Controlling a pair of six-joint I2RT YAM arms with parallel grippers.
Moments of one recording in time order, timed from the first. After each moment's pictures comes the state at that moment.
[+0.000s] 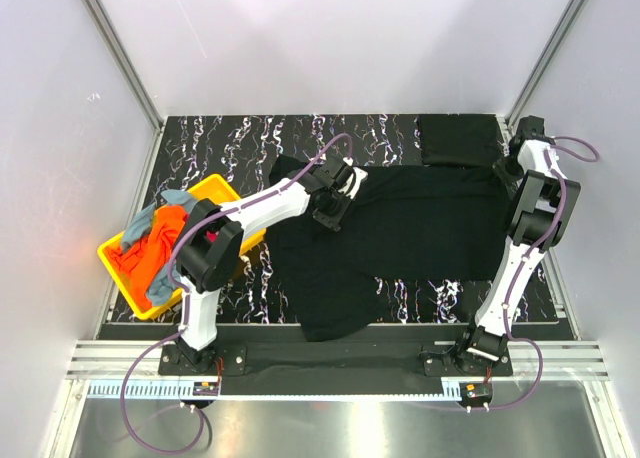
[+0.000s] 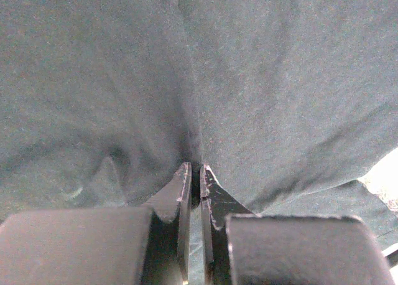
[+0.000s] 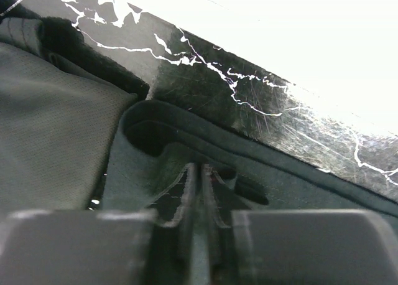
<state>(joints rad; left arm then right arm) -0.74 1.98 1.54 -0.63 0.07 -0.12 -0.35 2.33 1.92 -0.71 0.16 0.82</state>
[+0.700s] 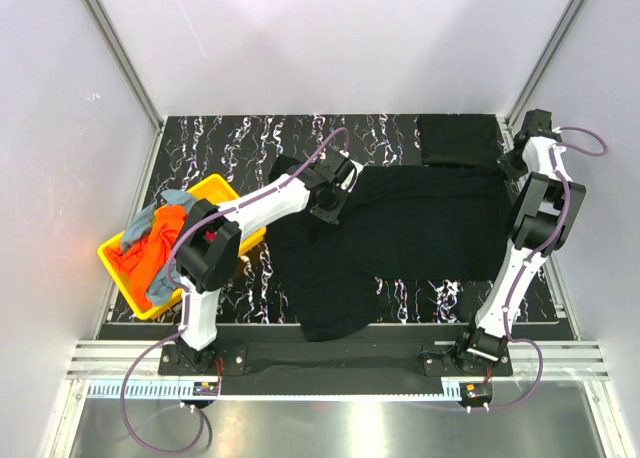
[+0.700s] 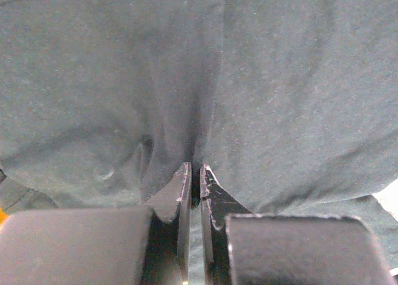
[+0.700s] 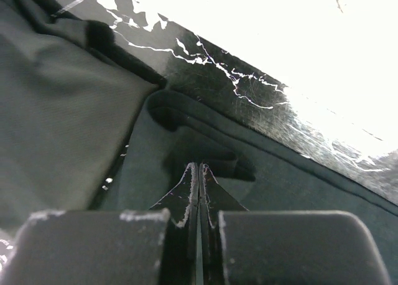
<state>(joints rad) -0.74 1.98 1.59 -0.69 -0.04 -0.16 -0.35 2.26 1.91 -0.71 0.17 0.75</state>
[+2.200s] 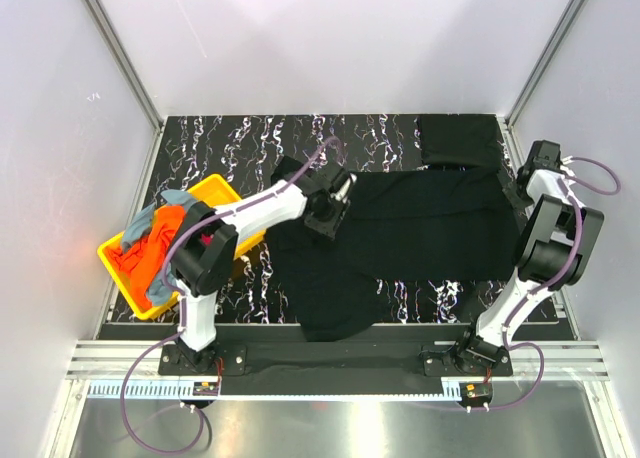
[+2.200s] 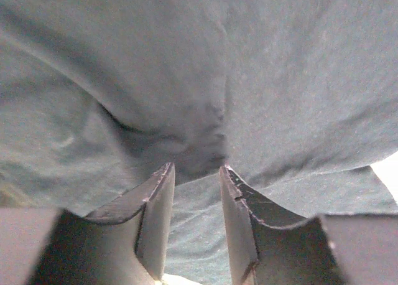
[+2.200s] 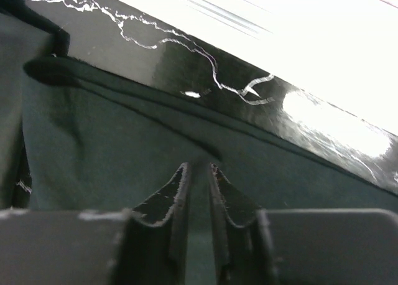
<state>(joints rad) -0.76 1.94 1.48 -0.72 0.00 -0.25 -0.40 1.89 1.33 -0.45 0.20 0.74</state>
